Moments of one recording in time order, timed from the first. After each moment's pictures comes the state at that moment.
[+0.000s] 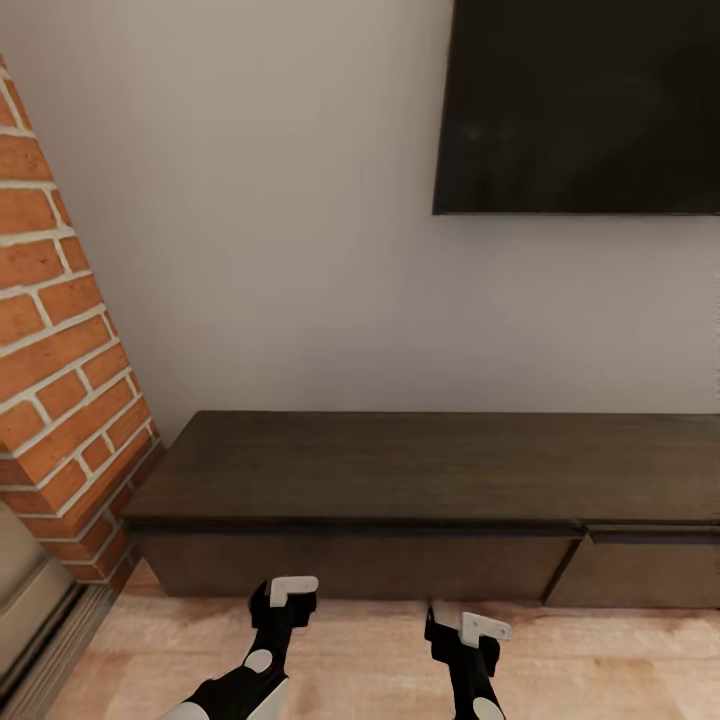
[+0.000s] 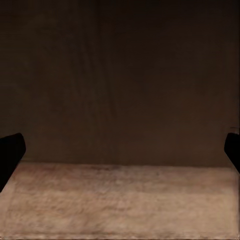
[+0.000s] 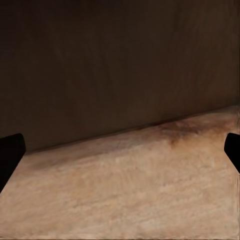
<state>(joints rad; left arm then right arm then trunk) -0.56 -0.09 -0.80 -0.27 0.64 -0.38 0.35 -0.26 0.08 0.30 -0.70 -0.31 -0.23 -0.37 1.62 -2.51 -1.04</state>
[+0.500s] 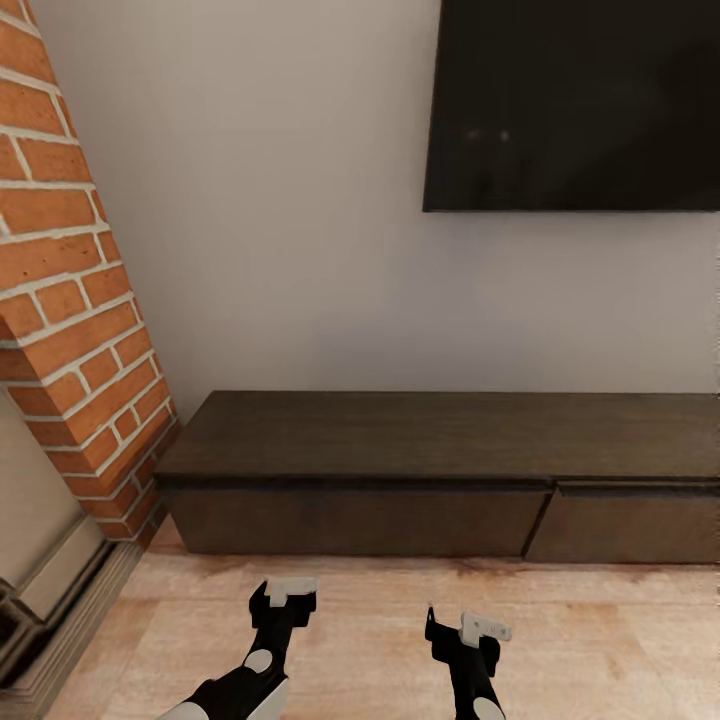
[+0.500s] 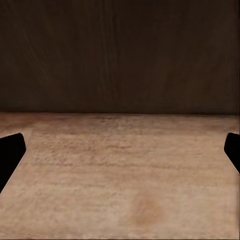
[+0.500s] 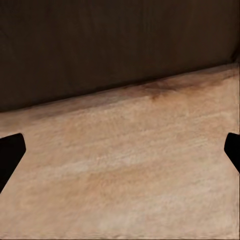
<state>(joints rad) -0.56 -0.09 -0.80 -0.27 0.64 -0.38 0.35 -0.26 0.08 0.30 -0.70 -0.31 -0.23 -0.37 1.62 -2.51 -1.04</state>
